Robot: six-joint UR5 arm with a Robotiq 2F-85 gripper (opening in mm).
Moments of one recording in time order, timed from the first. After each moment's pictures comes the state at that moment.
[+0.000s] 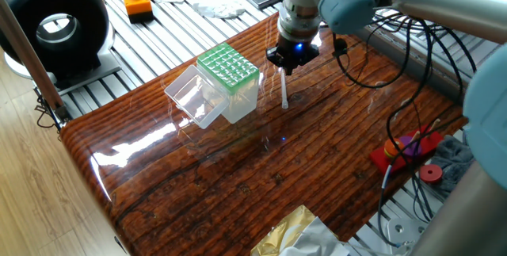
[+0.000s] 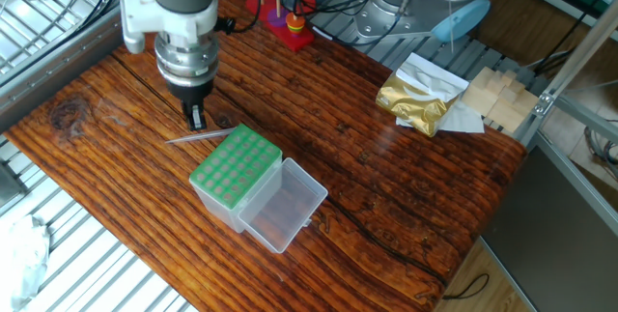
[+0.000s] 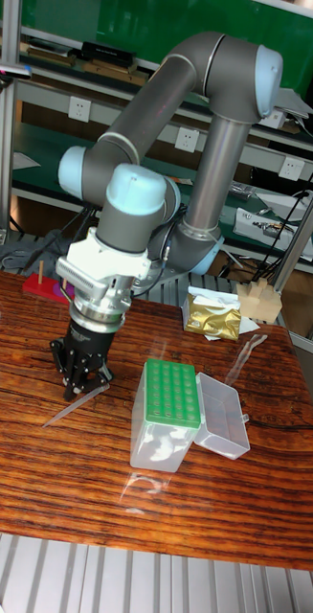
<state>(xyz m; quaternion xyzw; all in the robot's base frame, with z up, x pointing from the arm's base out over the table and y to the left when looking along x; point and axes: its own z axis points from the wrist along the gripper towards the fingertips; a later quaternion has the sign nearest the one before) 0.562 -0.099 0.022 0.30 0.95 -0.02 0.08</state>
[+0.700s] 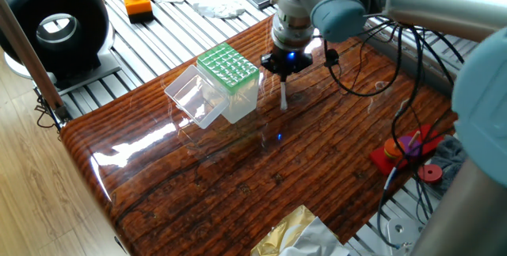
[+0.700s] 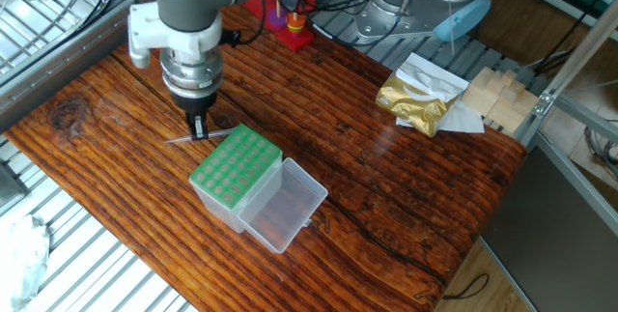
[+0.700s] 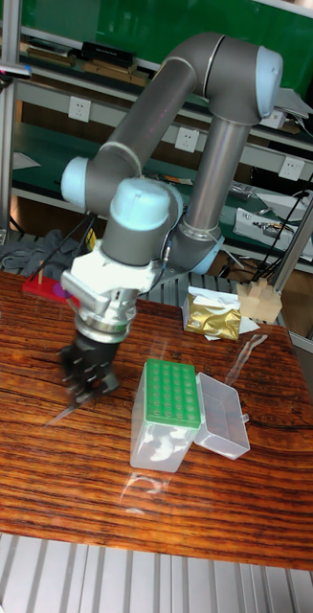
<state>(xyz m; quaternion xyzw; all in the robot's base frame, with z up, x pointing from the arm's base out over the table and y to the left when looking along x) 0.551 -0.082 0.021 0.33 0.94 -0.02 0.06</state>
